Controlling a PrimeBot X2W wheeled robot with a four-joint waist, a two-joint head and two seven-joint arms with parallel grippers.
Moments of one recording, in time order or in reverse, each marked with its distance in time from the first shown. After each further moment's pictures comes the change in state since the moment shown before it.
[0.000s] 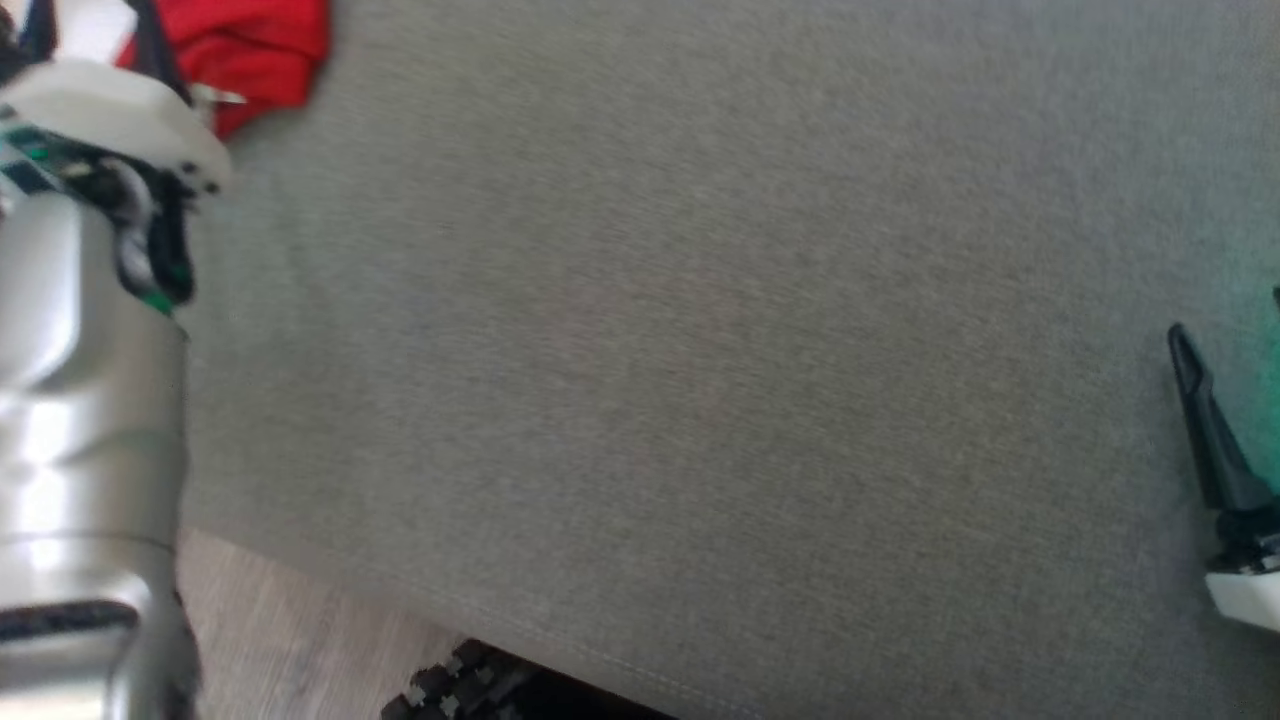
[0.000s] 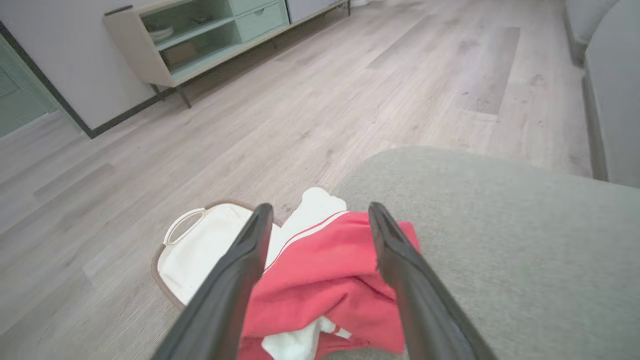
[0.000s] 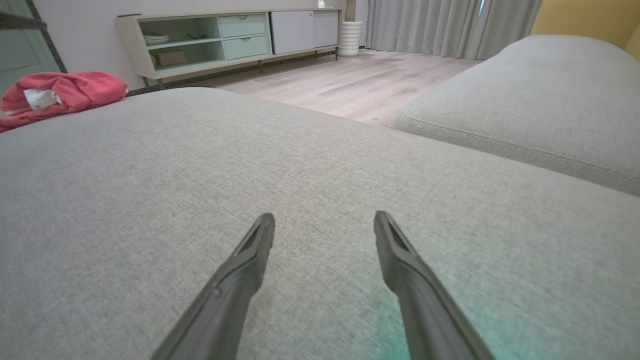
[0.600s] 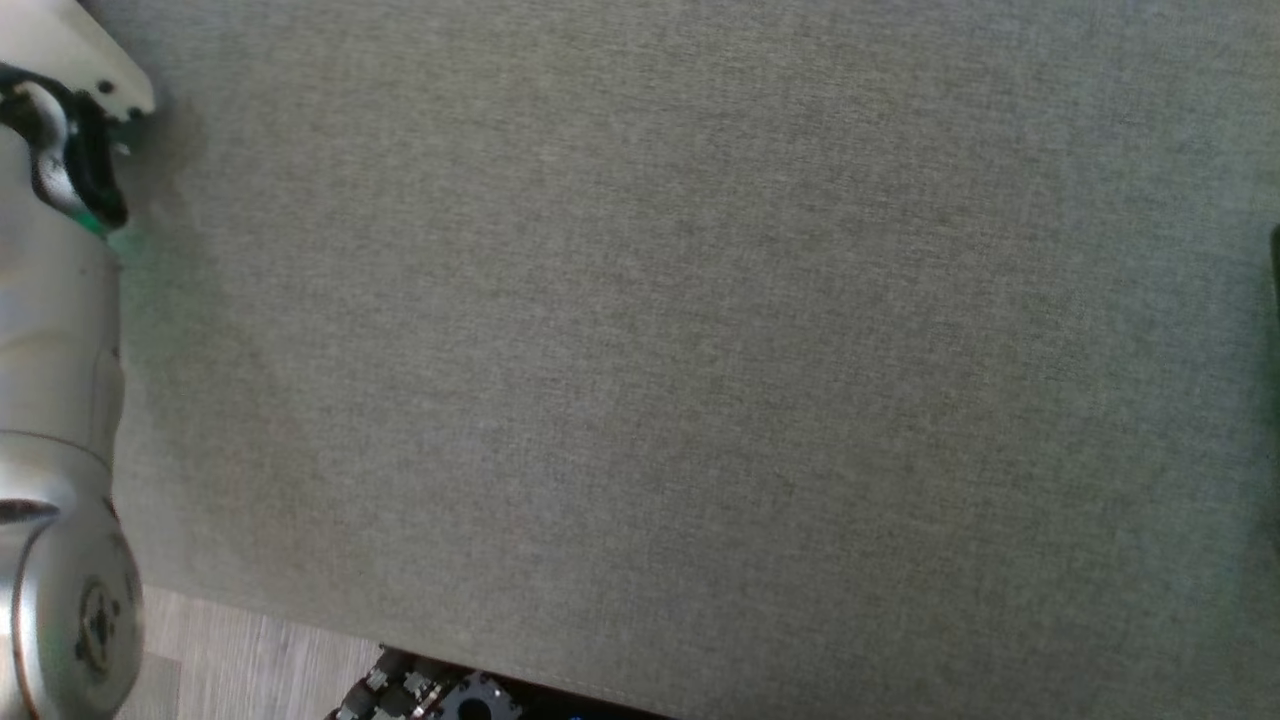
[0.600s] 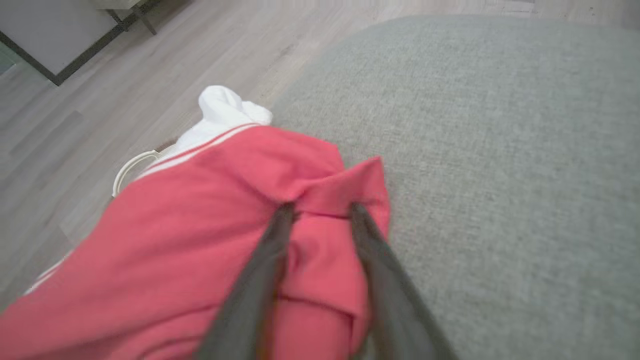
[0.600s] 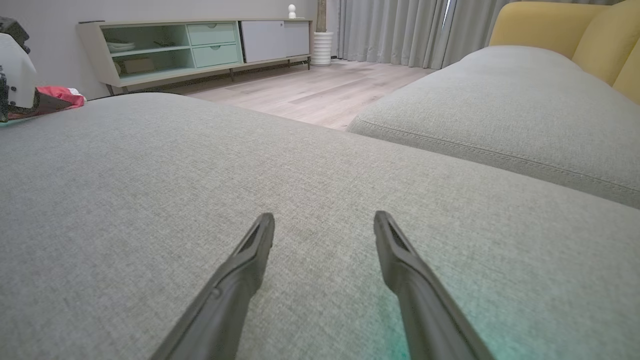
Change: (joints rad) left arm -0.229 0.046 0.011 0.332 -0.026 -0.012 -0.007; right arm -0.017 -0.030 -0.114 -0.265 0.004 0.000 0.046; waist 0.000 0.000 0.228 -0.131
